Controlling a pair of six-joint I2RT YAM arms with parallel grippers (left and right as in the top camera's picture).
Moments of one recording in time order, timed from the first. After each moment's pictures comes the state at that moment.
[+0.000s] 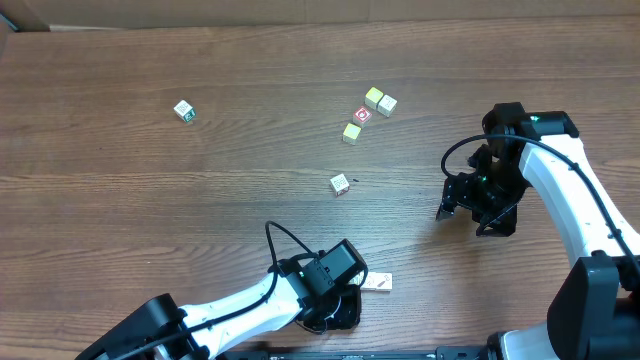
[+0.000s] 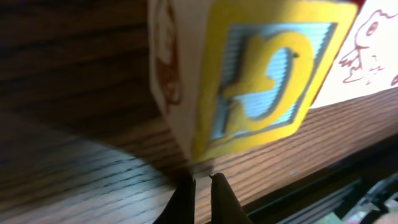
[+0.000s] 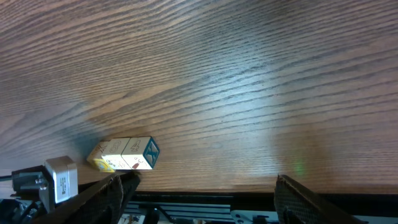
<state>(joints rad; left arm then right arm) -0.97 1.49 0.57 -0.37 0.41 -1.04 0.05 1.66 1.26 -1.40 -0.28 0.30</state>
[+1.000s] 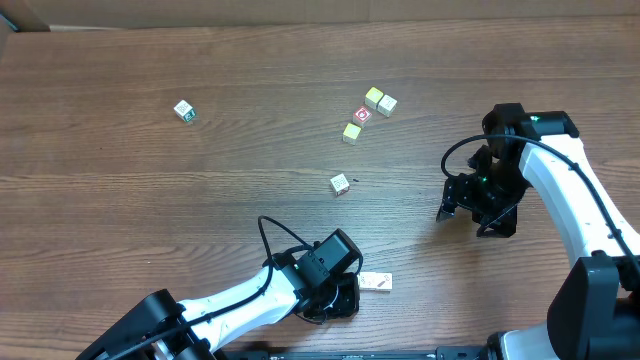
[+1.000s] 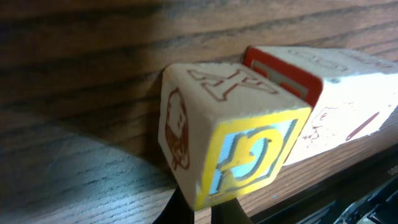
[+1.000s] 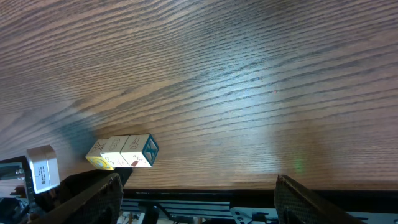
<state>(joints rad) -0.91 1.50 0.57 -0.33 0.40 -1.05 0.05 1.66 1.26 -1.41 -0.28 0.30</state>
